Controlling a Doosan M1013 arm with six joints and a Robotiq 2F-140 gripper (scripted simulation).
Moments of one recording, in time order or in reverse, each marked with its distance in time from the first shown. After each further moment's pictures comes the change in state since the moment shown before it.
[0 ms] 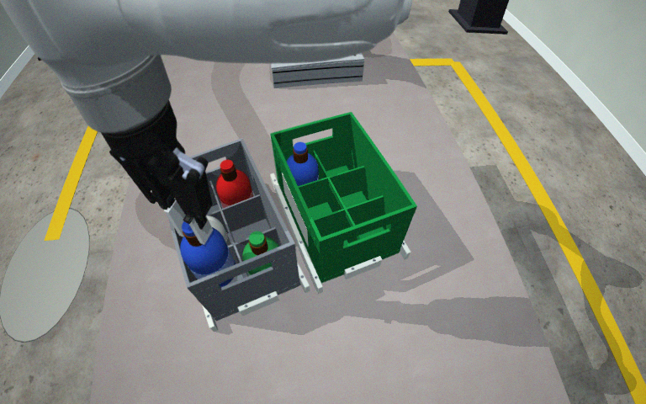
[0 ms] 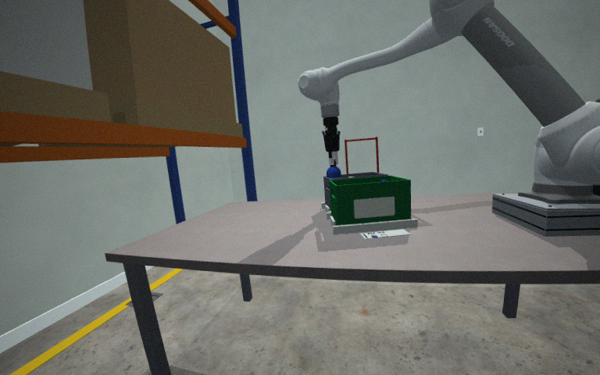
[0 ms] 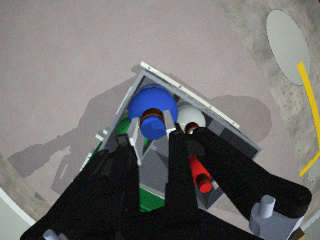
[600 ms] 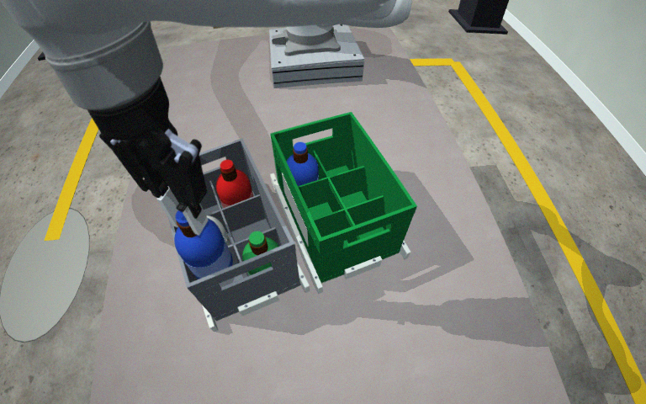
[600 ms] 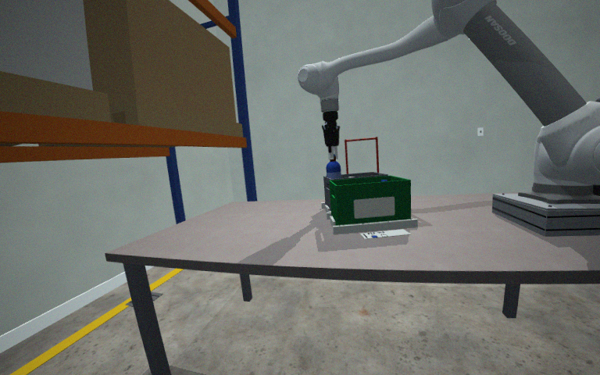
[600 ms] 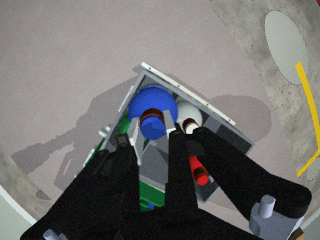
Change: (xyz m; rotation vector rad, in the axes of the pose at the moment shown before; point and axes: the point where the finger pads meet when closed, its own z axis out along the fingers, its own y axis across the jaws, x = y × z) arm 0.000 0.000 -0.027 0.000 0.000 0.000
